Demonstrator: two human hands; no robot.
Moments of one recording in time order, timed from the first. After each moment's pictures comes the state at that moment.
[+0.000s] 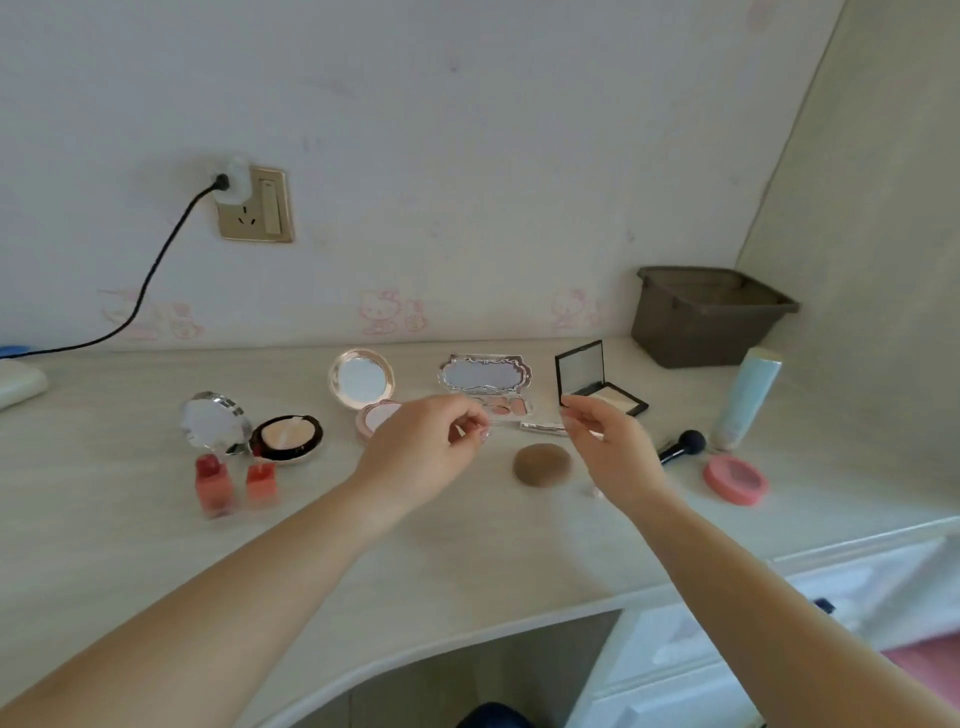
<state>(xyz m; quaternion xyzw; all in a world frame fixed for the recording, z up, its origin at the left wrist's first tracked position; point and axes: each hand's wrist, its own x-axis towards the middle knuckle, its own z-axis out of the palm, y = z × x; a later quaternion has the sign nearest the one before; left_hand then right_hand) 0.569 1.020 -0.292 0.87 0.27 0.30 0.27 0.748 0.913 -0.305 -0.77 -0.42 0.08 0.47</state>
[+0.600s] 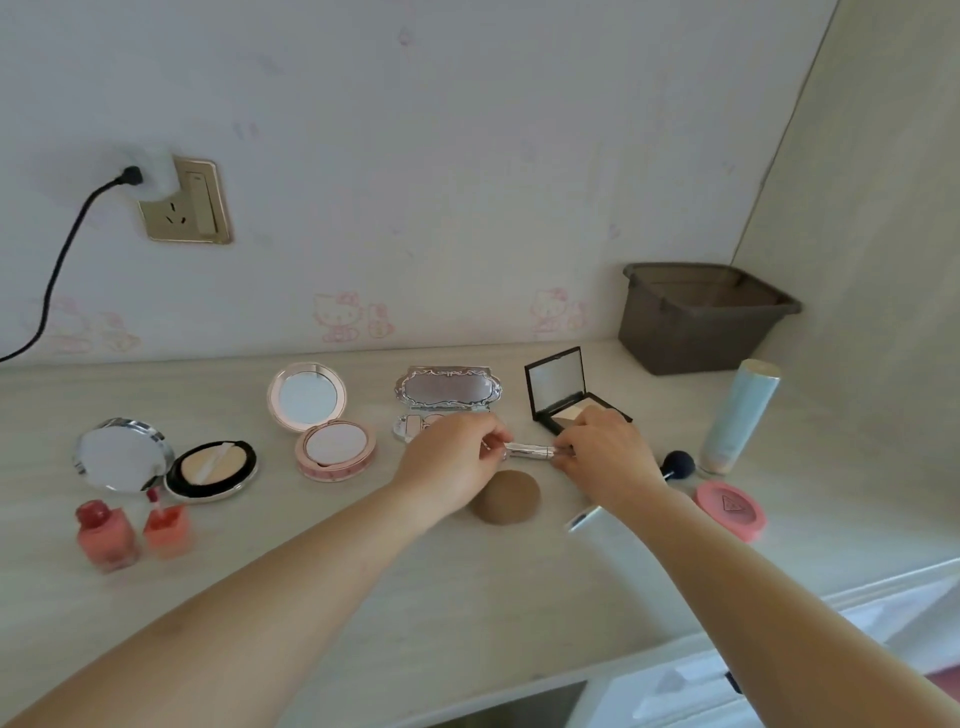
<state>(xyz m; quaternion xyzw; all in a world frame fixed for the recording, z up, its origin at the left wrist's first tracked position) 0.670 1.035 -0.318 0.89 0.29 0.22 0.26 0.834 0.942 -0.319 -0.84 -0.53 -0.07 0.05</state>
